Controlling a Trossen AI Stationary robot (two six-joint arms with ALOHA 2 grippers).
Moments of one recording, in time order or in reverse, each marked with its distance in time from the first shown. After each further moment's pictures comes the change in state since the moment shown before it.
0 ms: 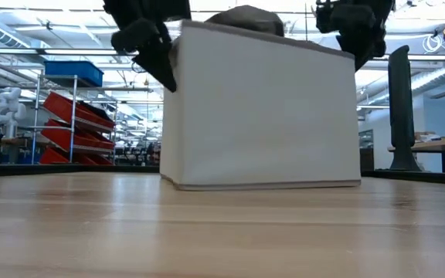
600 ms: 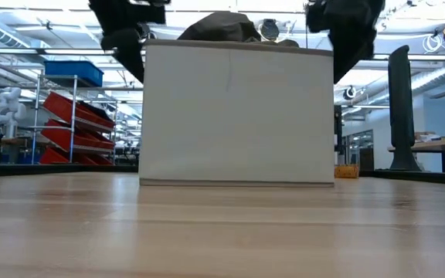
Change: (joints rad) left arm 0.124 -0.147 0.000 -0.265 -0.125 -0.086; right arm 0.027 0.068 0.028 0.045 -0.049 -0.052
